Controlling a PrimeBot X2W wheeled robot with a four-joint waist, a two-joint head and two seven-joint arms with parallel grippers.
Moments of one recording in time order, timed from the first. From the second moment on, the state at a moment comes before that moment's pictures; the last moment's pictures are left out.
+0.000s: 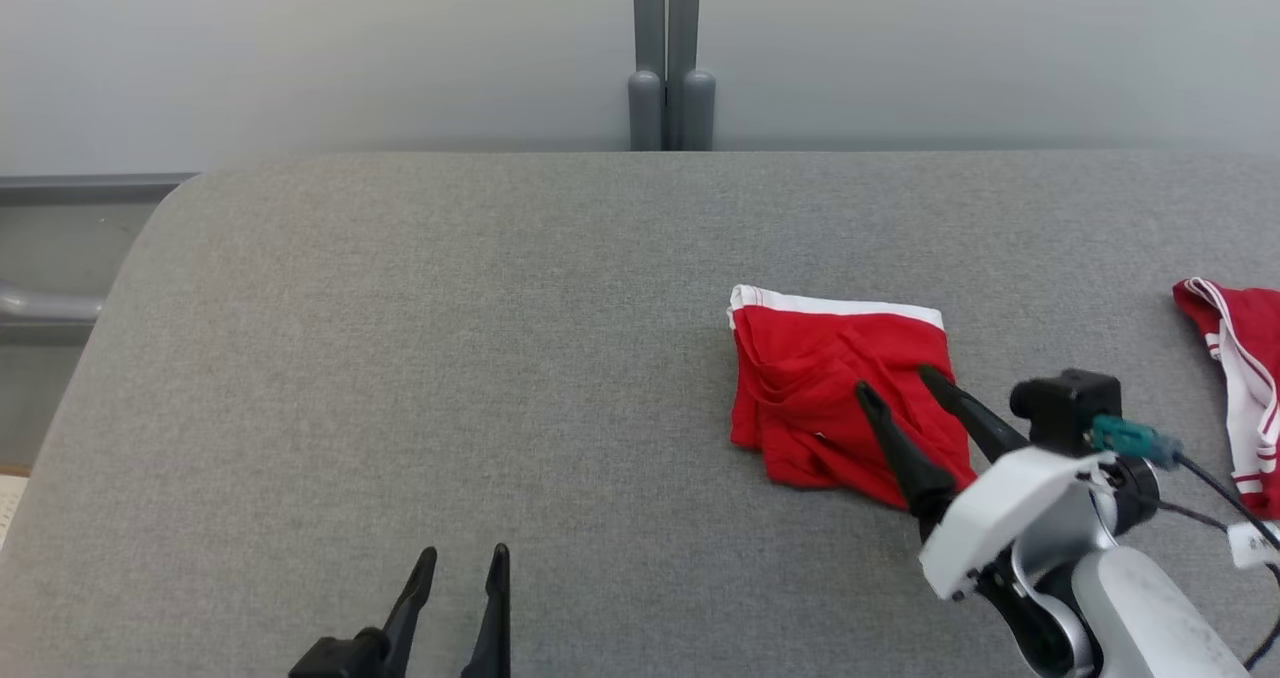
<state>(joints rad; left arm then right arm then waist) 0.13 0.05 -0.28 0.20 -0.38 -0.05 -0.26 -0.17 -0.21 0.26 0.10 0.48 0.13 0.13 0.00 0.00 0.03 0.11</state>
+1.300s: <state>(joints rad) 0.13 0.05 -0.21 0.13 -0.33 -0.08 -0.26 -0.27 -0.37 0.11 0.36 0.30 0.13 -0.24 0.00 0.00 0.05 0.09</state>
